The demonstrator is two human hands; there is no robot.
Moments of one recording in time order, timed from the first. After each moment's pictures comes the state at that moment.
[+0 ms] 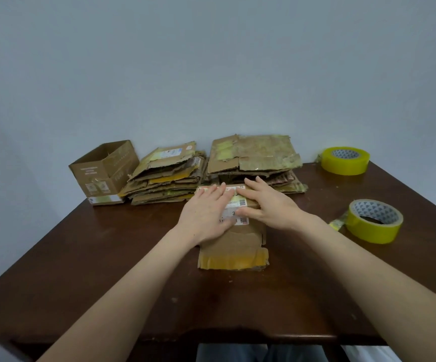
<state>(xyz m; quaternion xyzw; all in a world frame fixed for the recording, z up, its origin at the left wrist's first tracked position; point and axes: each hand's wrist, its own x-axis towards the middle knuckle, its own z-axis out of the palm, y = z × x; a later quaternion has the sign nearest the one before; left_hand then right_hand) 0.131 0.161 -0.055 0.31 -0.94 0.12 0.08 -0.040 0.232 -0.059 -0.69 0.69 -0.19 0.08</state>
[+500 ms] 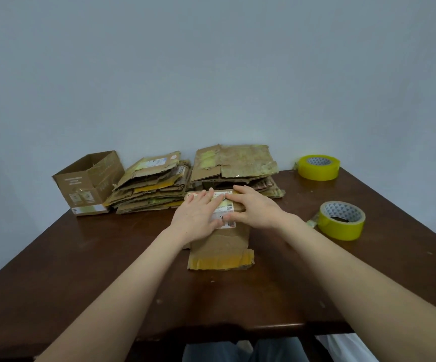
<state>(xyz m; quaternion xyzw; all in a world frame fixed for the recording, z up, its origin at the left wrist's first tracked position) 0.115 0.165 -0.055 0.32 -0.94 0.09 0.04 -0.040 0.248 -0.049 -0.66 0.72 -0.18 0.09</state>
